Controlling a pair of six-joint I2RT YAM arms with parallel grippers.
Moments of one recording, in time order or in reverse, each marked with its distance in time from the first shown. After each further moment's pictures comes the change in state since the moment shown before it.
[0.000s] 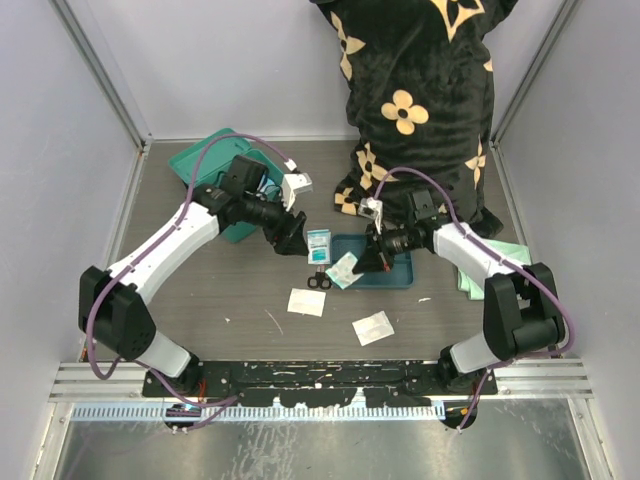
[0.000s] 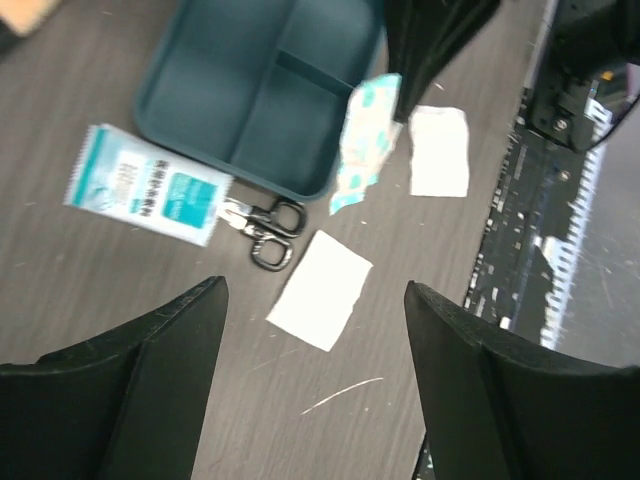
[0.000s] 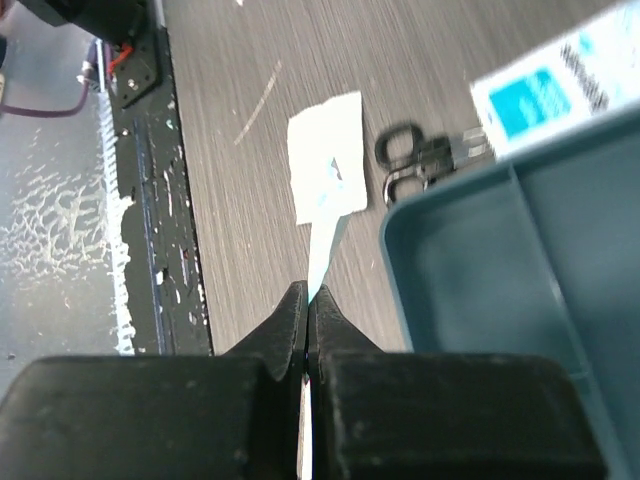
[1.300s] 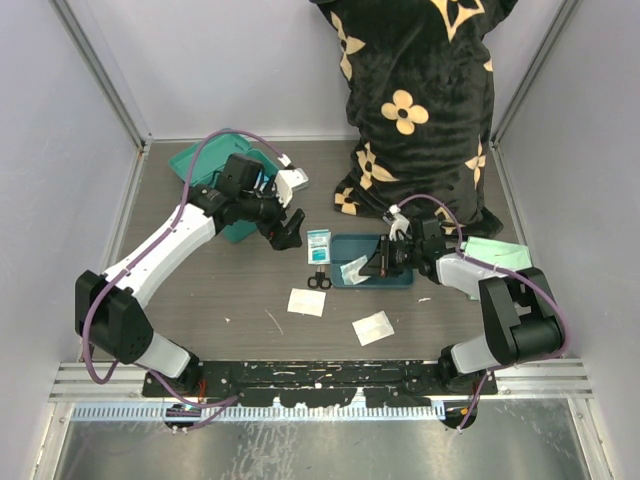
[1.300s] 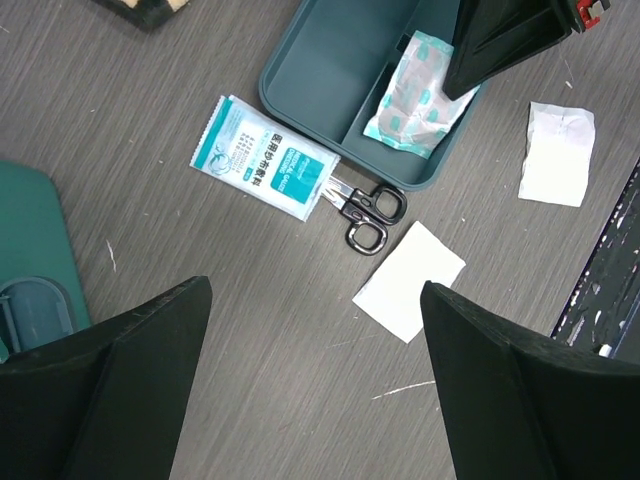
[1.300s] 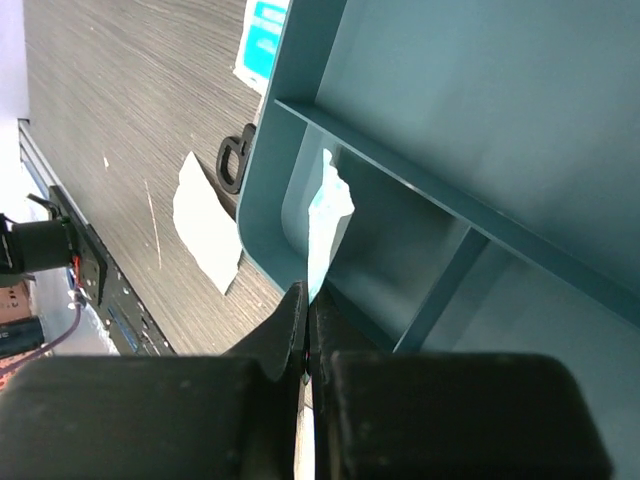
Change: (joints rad) left arm 0.018 -0.047 -0.010 0.047 -0.243 0.030; right arm -0.054 -0.042 -0.388 0.608 0.365 0.836
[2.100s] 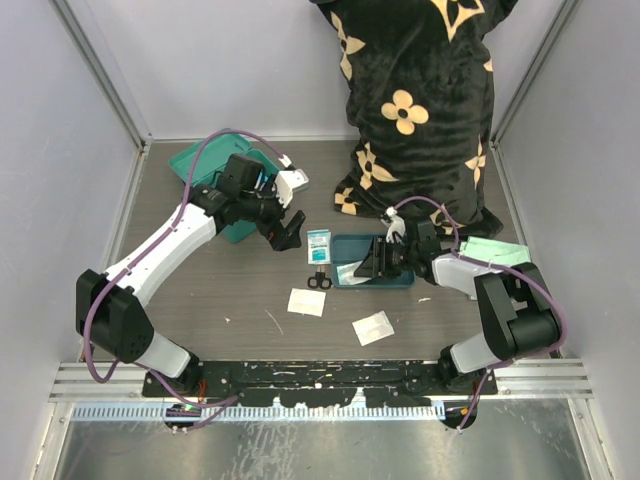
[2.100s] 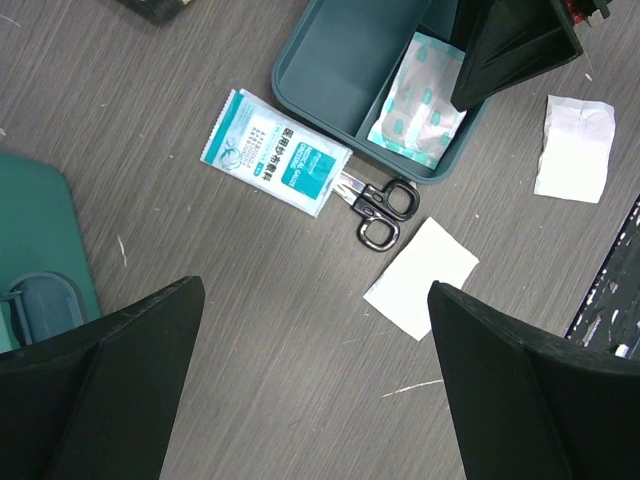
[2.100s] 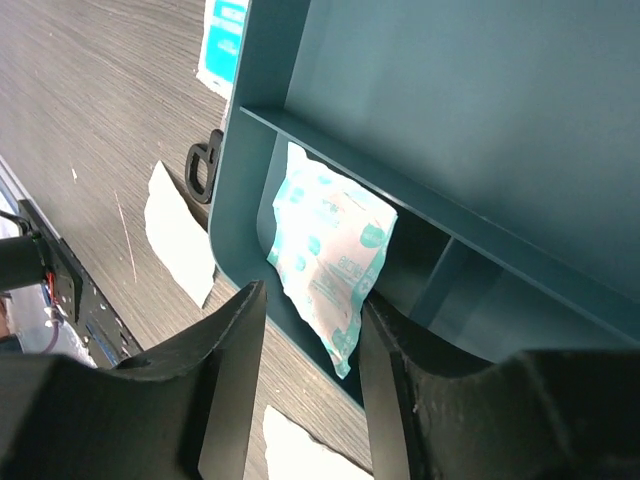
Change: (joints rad) left arm 0.000 0.007 0.000 -0.001 -0.023 0.016; right arm 0.035 0.027 -0.017 0.032 0.084 0.029
